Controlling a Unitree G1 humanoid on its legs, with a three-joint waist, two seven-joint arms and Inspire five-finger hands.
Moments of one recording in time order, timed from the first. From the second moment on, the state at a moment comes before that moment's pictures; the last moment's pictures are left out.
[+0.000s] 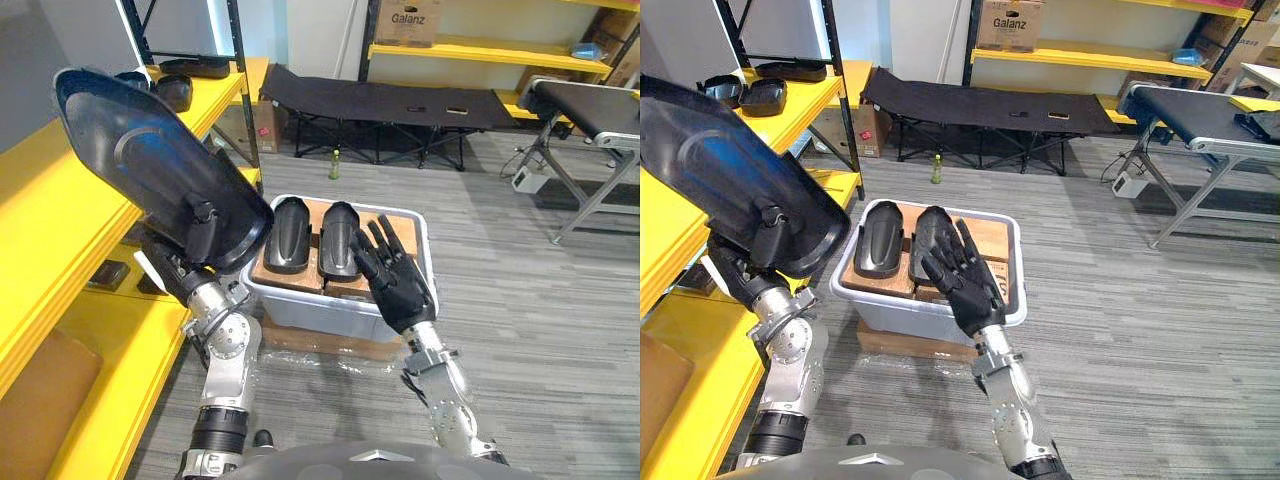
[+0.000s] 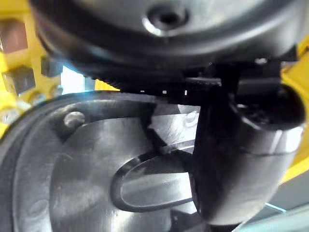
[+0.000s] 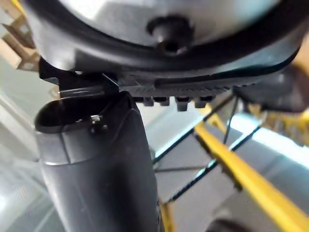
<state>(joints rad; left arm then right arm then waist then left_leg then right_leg) 0.01 -0.03 -0.01 0.05 -0.19 -0.48 0.62 0.19 -0.07 0.14 0.14 0.70 -0.18 0.32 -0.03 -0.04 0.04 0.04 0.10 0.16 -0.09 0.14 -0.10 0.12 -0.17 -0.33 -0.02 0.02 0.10</state>
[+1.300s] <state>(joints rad) 0.35 0.04 0.05 -0.40 -0.43 -0.47 -0.11 0.03 -0.11 0.23 0.12 0.55 -0.13 0.14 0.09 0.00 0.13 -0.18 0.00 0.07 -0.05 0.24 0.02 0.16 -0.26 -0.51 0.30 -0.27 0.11</state>
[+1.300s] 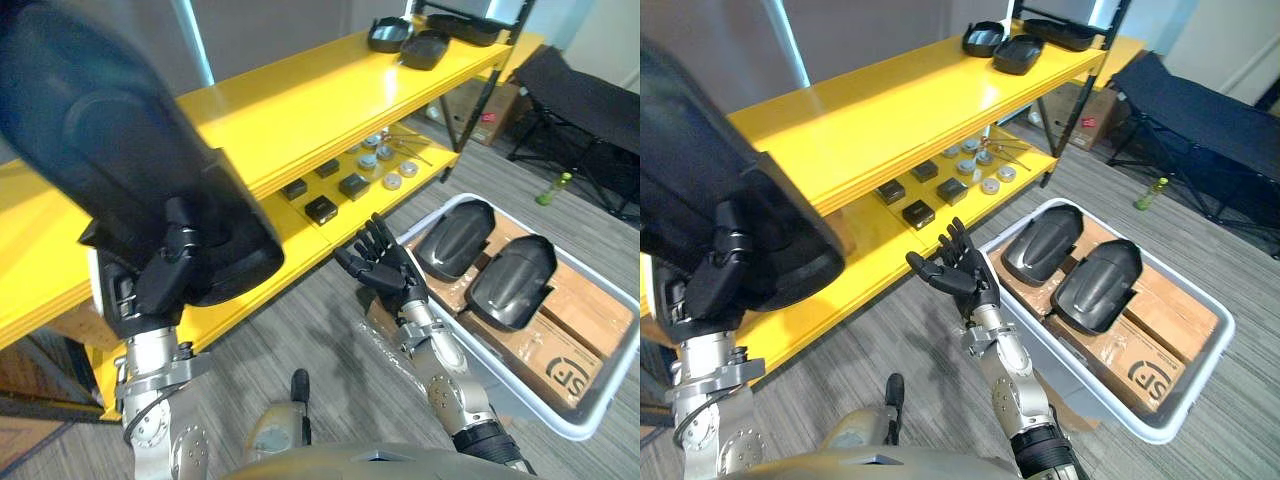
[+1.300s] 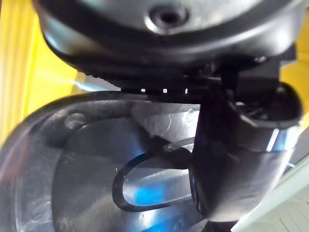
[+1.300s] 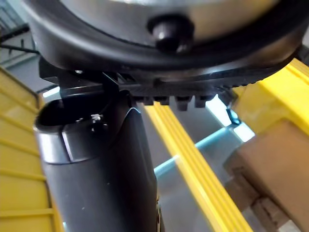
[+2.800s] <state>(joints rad) 0.19 0.14 -0.03 -0.25 -0.35 -0.34 -0.19 -0.02 -0.18 -0.13 -0.15 0.60 -0.25 0.19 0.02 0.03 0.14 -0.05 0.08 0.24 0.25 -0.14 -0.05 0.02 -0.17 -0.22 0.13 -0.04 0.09</state>
